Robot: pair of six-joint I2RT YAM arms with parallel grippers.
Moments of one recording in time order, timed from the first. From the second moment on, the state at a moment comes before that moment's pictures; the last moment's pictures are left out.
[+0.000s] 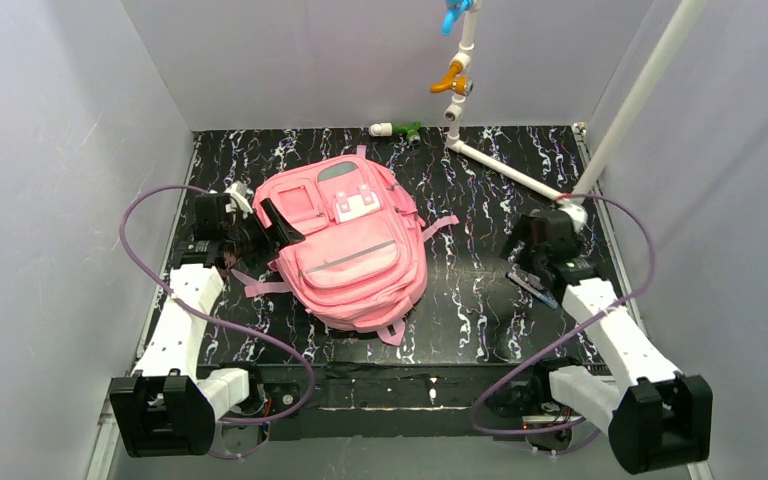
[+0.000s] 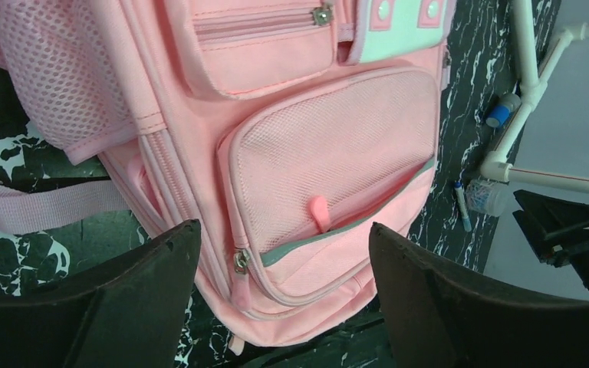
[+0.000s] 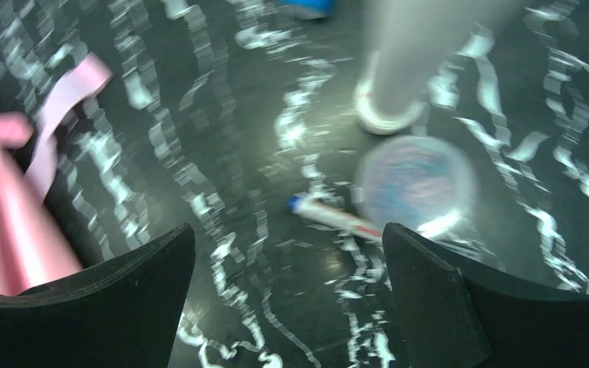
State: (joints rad) left arm 0.02 1.08 0.87 -0.61 0.40 -0.55; right arm 0.29 1.04 0.71 -0.46 0.29 0.52
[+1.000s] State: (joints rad) left arm -0.46 1.16 1.07 -0.61 0.38 -0.33; right arm 0.08 1.03 0.61 -0.42 0.33 0.46
